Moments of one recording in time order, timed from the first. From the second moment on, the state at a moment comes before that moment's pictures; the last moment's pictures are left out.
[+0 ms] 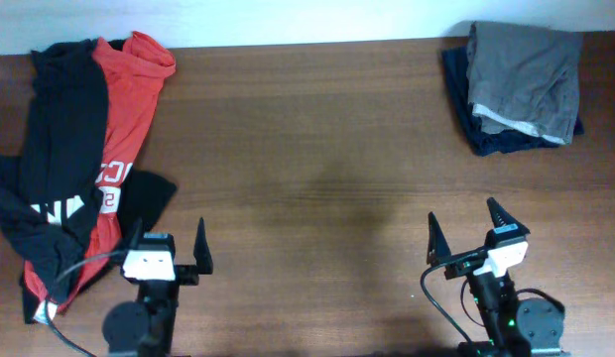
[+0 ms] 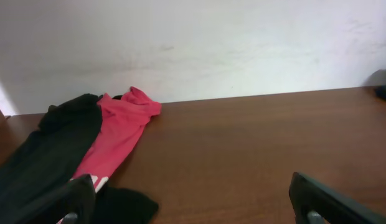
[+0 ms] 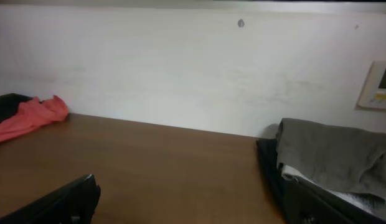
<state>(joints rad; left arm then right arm) 0.02 0.18 0.22 -0.12 0.05 0.06 -0.02 0.09 0.22 -0.08 -0.22 -0.03</state>
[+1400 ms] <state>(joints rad) 0.22 1.42 1.18 -0.54 0.09 0.03 -0.02 1.44 1.21 -0.47 -0.61 -0.02</state>
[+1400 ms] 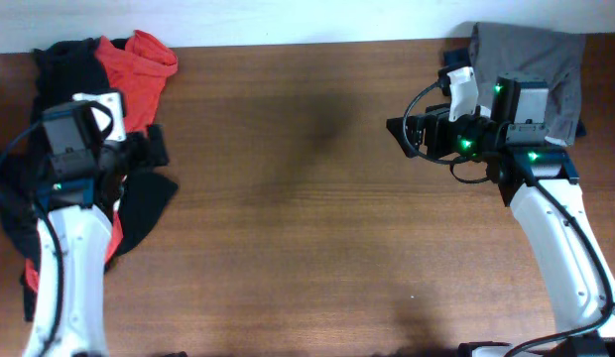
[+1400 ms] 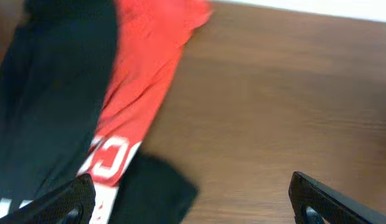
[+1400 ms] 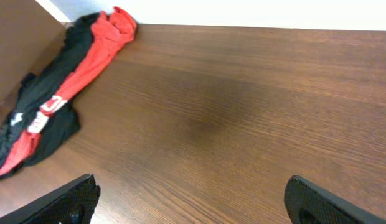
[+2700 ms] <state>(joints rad) 0.44 1.83 1.18 -0.58 -0.19 -0.04 0.06 1.64 1.21 -0.43 -0.57 0.00</state>
